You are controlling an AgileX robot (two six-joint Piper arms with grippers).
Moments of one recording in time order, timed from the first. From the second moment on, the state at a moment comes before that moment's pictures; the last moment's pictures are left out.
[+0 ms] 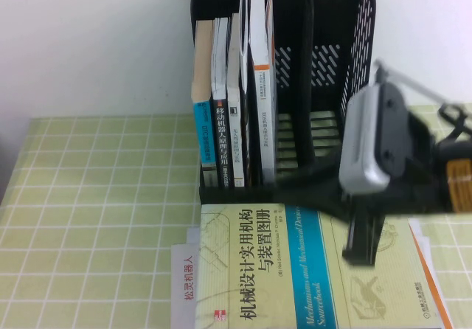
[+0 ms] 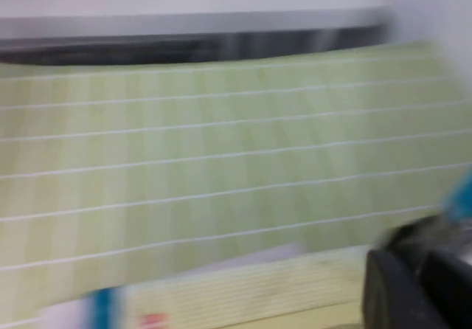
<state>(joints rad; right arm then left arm) 0.49 1.38 -0.89 -1.78 -0.71 1.30 -0.58 0.76 -1.31 -0.10 0.56 0.31</state>
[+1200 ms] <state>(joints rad) 0.49 0.08 -0.46 0.17 0.76 -0.45 -0.61 0.17 -0.69 -0.14 0.66 -0.01</state>
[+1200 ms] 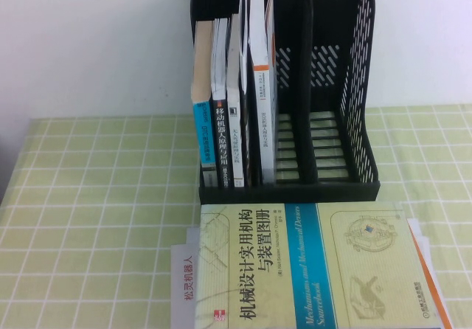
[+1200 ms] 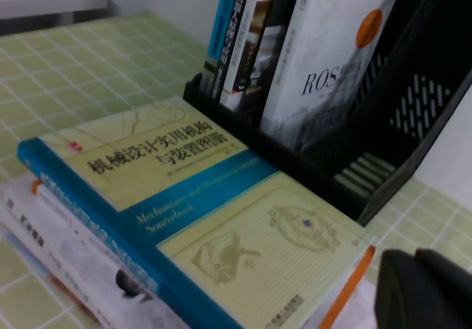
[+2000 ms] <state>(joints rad) 0.49 0.05 -0.22 0.24 0.56 -0.39 -0.61 0.17 -0.42 -0.21 0.37 0.13</state>
